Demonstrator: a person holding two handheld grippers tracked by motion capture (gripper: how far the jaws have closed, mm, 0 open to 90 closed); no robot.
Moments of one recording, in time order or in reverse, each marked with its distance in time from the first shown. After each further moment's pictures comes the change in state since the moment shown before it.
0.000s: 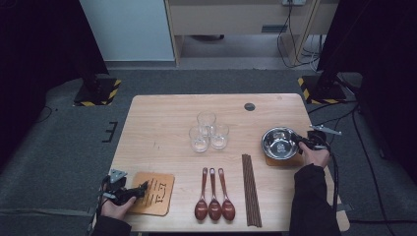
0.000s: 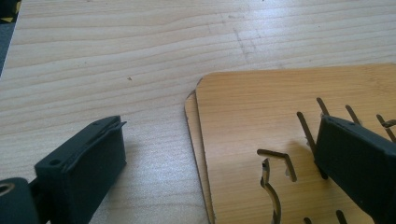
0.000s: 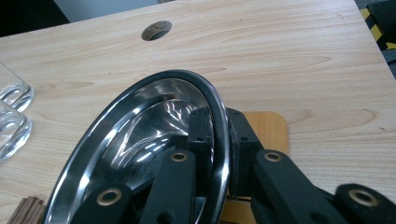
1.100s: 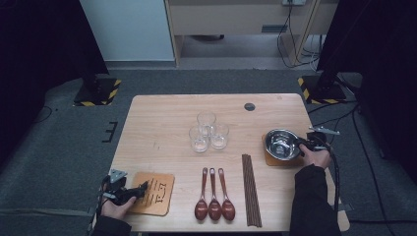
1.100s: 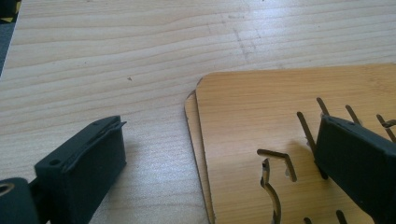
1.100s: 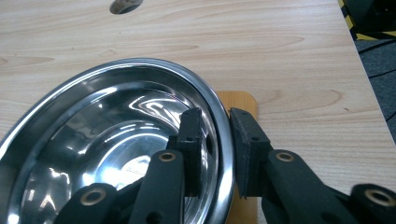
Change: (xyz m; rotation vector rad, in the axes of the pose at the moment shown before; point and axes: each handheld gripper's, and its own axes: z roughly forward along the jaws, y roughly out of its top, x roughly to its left) left arm 0.000 0.000 0.000 0.000 0.000 0.000; right arm -0.008 -0.005 0.004 0.061 -0.087 -0.046
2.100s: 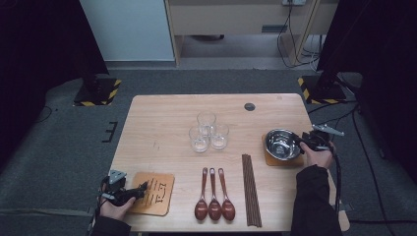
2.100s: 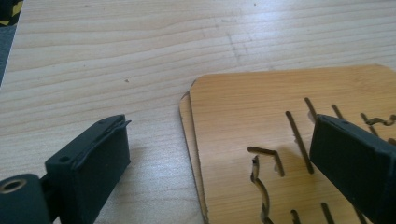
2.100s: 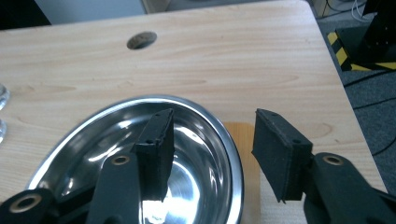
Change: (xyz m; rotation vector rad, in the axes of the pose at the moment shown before) left arm -0.002 0.001 -0.007 -0.016 -0.017 0.004; right arm 0.008 0.008 -0.018 -0.121 0.015 -0.017
